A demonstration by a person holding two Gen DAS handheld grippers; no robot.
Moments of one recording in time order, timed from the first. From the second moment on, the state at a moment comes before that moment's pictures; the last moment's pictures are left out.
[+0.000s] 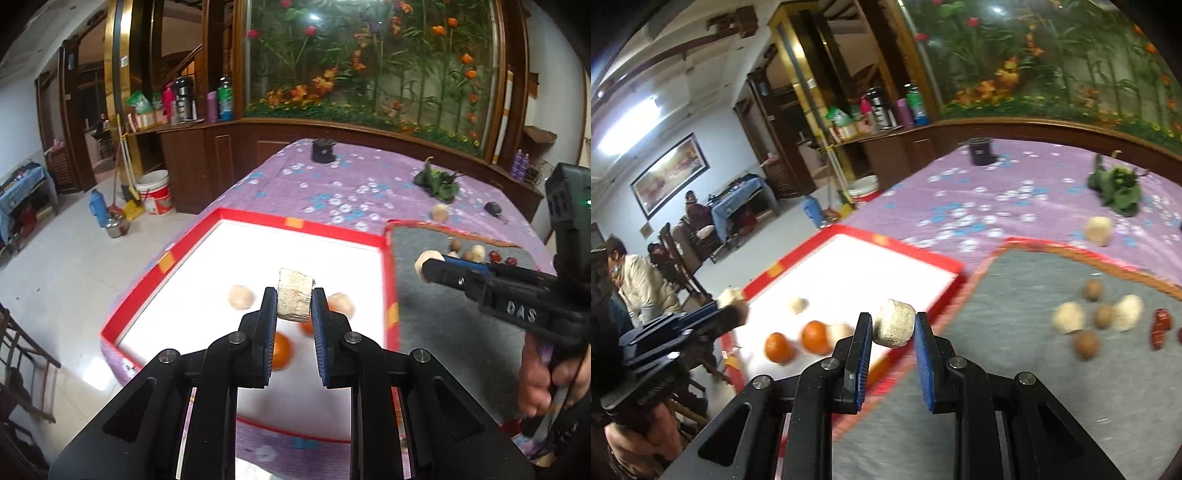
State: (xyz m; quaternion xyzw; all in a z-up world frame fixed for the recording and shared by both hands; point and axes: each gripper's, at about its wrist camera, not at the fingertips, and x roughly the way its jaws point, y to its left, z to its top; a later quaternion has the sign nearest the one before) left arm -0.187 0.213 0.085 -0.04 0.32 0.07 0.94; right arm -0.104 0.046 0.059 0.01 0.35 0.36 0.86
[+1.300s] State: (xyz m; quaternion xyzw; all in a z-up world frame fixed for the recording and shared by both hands) left arm -0.170 0.161 0.072 0.02 0.34 0.01 0.94; right arm -0.086 0.005 0.047 0.01 0.35 0.33 0.88
